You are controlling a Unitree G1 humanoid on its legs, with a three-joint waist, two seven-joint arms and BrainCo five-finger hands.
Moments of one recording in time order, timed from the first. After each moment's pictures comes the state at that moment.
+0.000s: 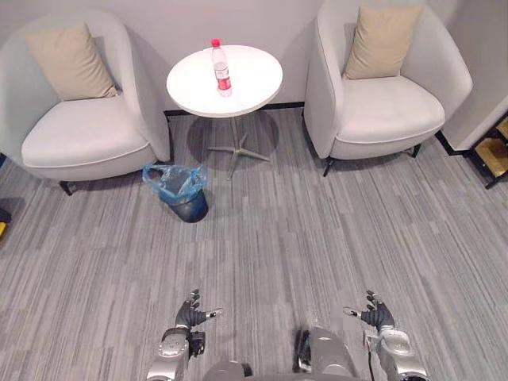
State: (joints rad) left arm 0.05 0.13 -0.03 0.85 -0.09 -0.10 0.05; right arm 0.04 -0.19 -0.16 0.86 0.03 -0.07 -0.06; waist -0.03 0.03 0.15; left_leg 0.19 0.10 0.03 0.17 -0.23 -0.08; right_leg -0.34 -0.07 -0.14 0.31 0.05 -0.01
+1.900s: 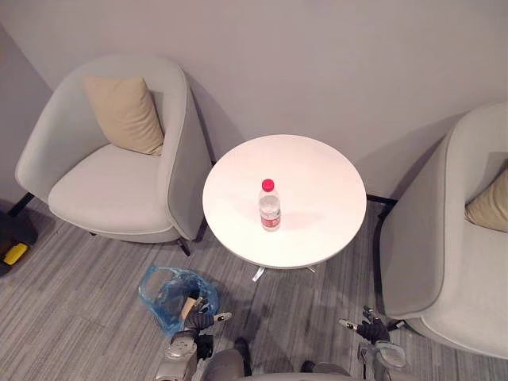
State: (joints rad) left arm 0.06 0.11 -0.04 0.83 -0.10 -0.09 0.05; right arm 0.05 -0.12 -0.19 0.88 0.07 -0.07 -0.07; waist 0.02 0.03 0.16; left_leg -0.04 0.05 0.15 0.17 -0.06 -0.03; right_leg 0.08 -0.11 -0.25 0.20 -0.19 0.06
